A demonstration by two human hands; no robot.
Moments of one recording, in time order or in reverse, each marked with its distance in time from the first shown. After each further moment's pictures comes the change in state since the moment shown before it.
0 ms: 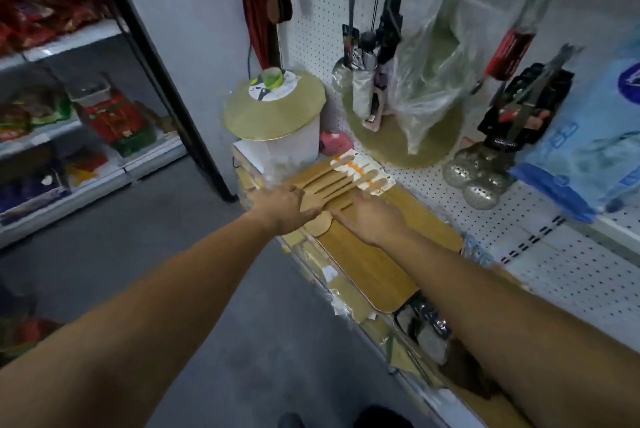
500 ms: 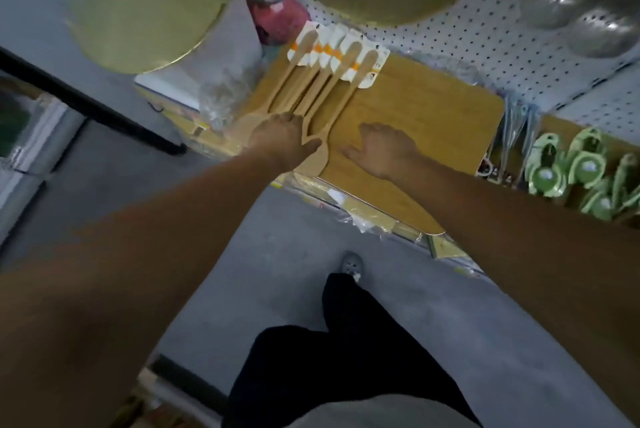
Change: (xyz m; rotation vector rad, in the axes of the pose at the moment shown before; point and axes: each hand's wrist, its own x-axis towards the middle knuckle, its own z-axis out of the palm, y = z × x) left_hand 0.219 -0.037 0.125 0.115 -0.121 0.332; right_hand 0.156 0.039 0.163 0.208 -0.183 0.395
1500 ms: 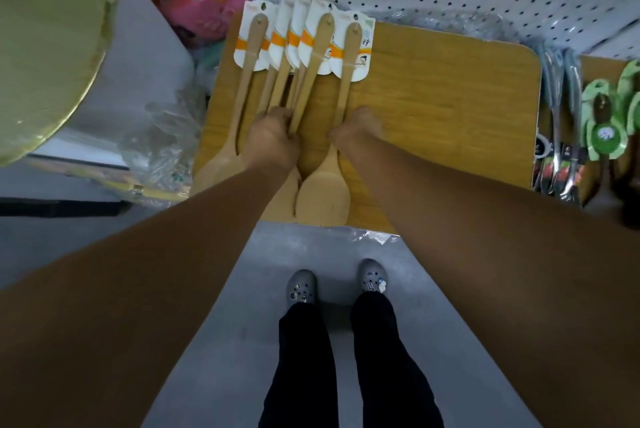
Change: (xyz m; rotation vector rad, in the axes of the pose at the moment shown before) left_hand 0.183 -0.053 0.092 -0.523 0.148 0.030; right_hand 0.210 -0.034 0.068 0.774 0.153 0.766
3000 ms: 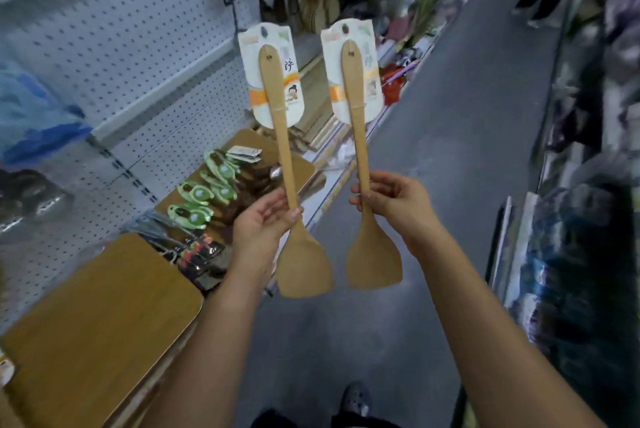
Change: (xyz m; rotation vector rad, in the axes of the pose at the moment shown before) left_hand -0.504 0.461 0.025 -0.844 -1.026 0.469; right_hand -0.545 0.496 -0.379 1.316 0.881 -0.102
